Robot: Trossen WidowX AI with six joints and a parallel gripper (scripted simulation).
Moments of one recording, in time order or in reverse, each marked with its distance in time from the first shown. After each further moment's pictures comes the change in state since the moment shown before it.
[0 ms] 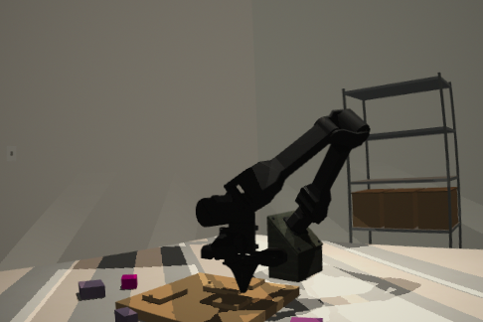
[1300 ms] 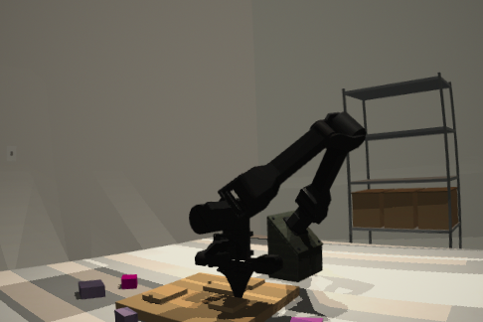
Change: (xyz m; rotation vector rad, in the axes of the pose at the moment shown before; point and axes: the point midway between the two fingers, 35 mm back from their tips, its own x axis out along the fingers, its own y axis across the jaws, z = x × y) arm 0.010 0.000 0.022 0.006 0.007 0.005
